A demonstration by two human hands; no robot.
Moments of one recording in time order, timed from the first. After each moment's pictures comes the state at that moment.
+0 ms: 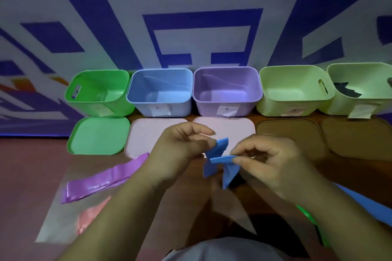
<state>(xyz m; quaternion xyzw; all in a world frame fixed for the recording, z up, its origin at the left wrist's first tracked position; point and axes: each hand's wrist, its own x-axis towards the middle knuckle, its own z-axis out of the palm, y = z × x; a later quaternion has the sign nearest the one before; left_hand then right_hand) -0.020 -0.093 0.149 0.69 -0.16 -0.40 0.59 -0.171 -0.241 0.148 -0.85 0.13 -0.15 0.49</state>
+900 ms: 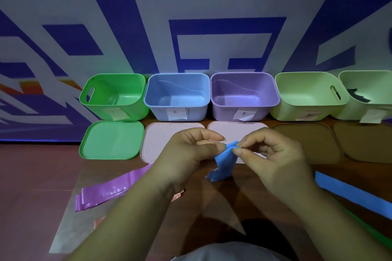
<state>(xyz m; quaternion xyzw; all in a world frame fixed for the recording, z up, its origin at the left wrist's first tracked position) 0.018 -0.040 0.155 0.60 -0.11 -0.48 0.62 -0.116 -0.166 0.144 -0.77 0.23 -0.27 0.53</state>
